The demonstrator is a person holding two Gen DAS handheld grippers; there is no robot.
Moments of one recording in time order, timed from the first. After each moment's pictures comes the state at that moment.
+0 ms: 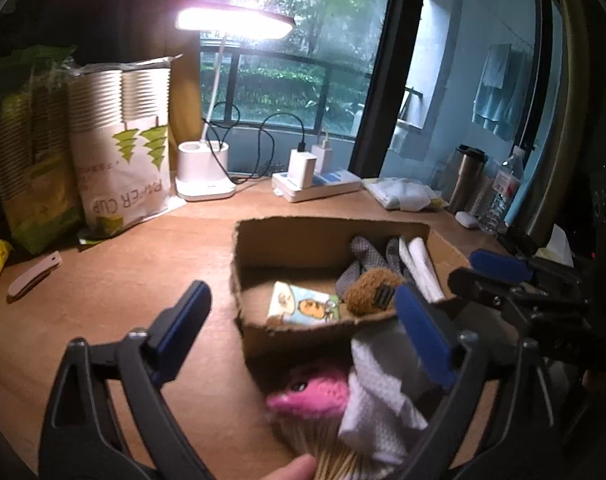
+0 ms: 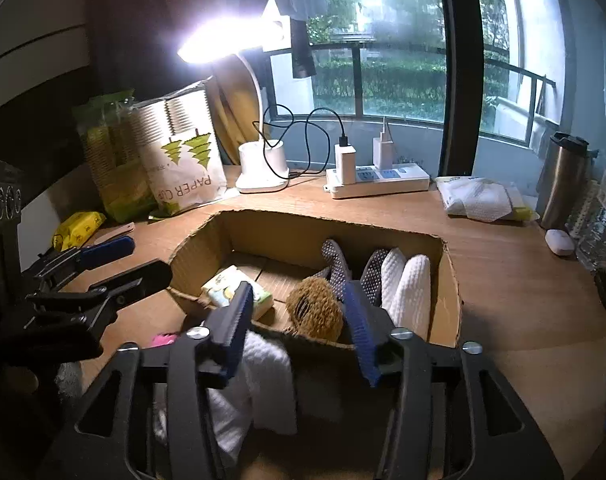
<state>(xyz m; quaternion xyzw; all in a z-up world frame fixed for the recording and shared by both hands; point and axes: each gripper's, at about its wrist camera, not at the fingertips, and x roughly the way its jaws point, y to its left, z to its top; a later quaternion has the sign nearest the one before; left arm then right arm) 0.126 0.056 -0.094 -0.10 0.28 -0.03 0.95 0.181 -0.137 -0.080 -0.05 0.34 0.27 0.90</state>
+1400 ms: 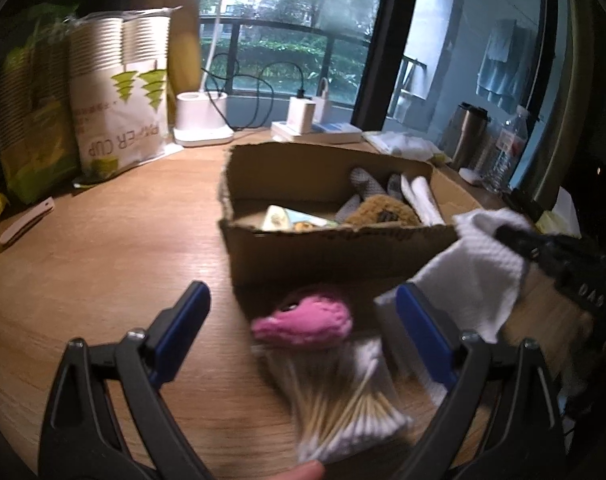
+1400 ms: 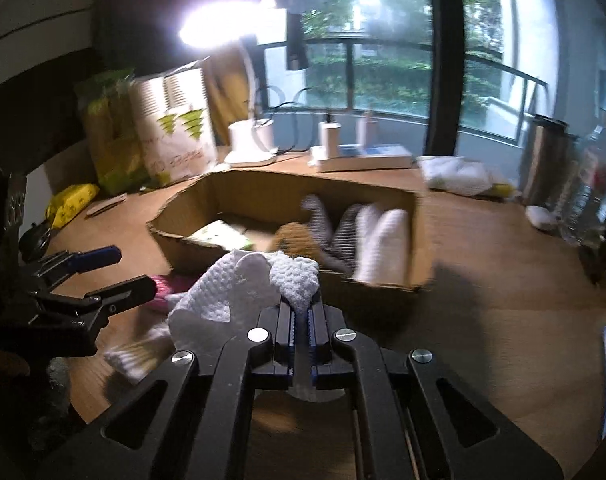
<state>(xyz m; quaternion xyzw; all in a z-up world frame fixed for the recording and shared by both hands) 0.115 0.033 -0.139 -0.09 0.33 -0.03 0.94 0.155 -0.178 -0.103 -0.06 0.34 0.24 0.91</state>
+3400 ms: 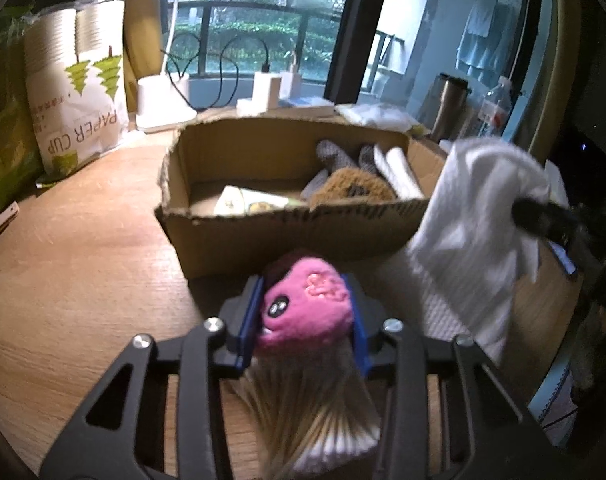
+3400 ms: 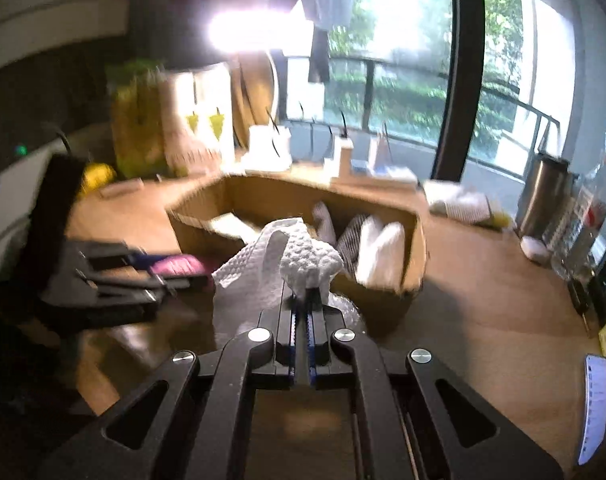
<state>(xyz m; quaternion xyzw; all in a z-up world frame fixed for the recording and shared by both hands) 0.129 0.017 -0.146 -0.08 0.37 -0.07 0.92 0.126 -0.172 -0.086 -0.11 0.28 0.29 0.91</state>
